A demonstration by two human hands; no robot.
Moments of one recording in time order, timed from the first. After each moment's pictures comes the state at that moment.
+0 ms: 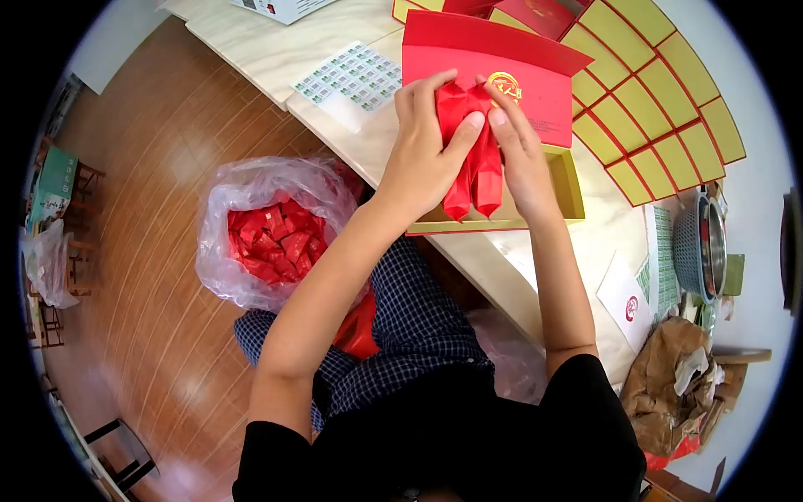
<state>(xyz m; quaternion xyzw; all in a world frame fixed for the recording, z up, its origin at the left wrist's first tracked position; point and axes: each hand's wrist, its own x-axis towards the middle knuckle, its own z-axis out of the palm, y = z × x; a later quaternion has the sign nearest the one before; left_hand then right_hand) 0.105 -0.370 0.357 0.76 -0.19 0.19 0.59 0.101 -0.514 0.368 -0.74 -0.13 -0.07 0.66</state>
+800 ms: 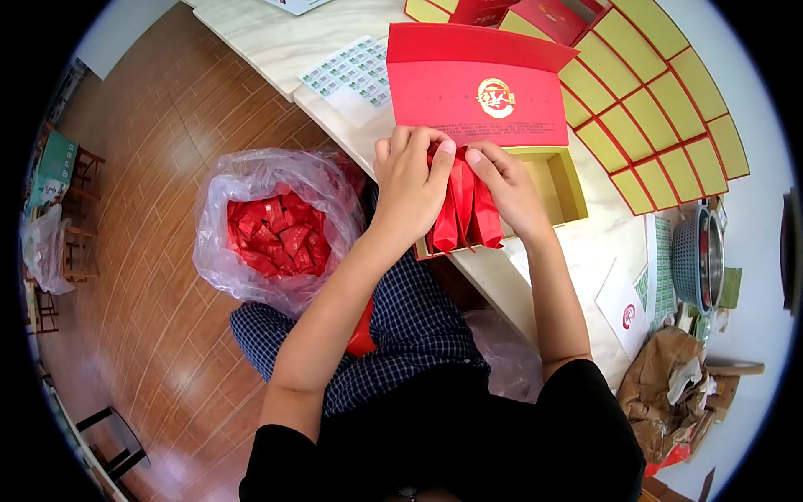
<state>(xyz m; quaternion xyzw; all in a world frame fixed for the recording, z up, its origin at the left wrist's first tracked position) 0.083 -0.358 0.323 0.85 -0.08 0.16 0.49 0.092 -0.517 0.340 -0.80 -0.12 0.05 0.59</state>
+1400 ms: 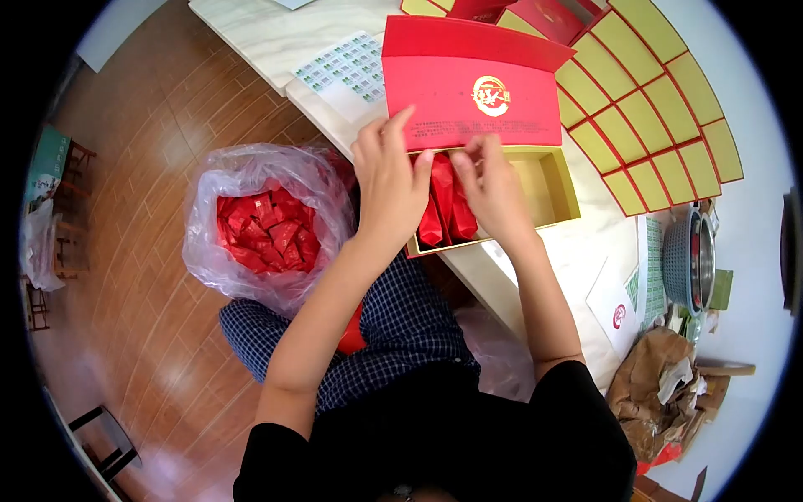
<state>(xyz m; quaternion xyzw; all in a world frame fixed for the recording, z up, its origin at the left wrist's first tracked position) 0.082 -0.353 0.312 0.89 -0.09 0.27 0.37 0.087 -0.506 0.332 -0.90 -0.16 -0.07 0.39</state>
